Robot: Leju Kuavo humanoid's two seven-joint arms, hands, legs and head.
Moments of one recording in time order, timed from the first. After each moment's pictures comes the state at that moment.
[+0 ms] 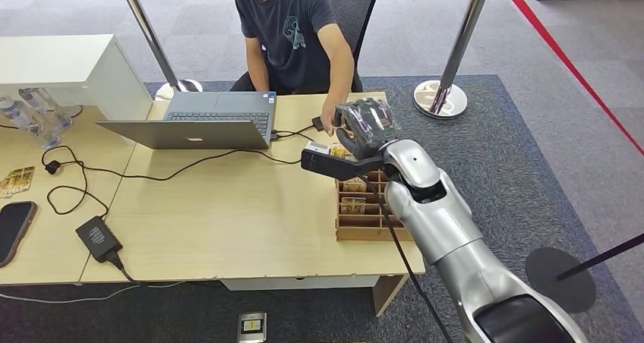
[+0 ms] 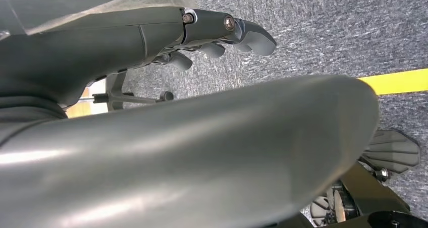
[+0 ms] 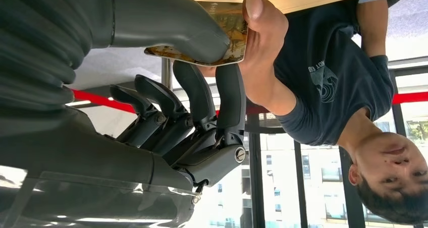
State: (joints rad) left arm -0.09 -0.14 1.24 -0.21 -1.26 -0.04 -0.09; right arm -0.77 0.05 0.70 -0.89 1.25 -0.29 -0.26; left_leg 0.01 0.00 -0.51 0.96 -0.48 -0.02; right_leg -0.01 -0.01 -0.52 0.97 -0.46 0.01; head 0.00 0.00
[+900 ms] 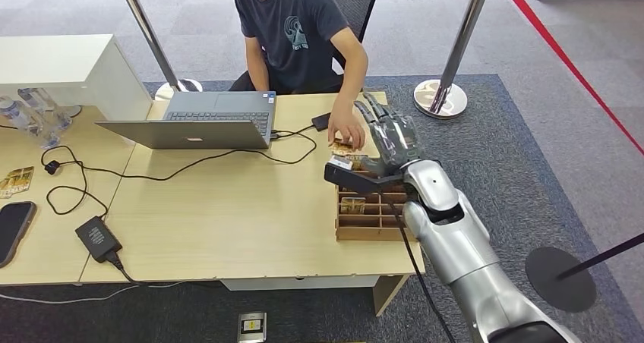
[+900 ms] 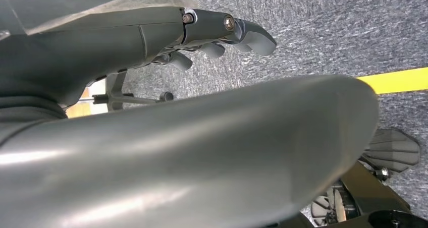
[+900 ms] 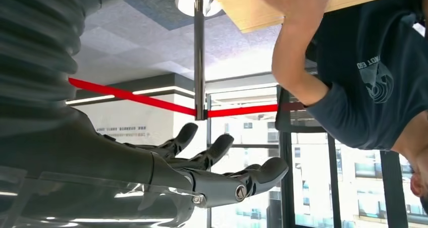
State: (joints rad) left arm -0.09 -0.14 1.24 -0.21 -1.27 -0.05 -0.09; right arm -0.64 -0.02 0.63 -0.99 1.34 -0.34 -0.22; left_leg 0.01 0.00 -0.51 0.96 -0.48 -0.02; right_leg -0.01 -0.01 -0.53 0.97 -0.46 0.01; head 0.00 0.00
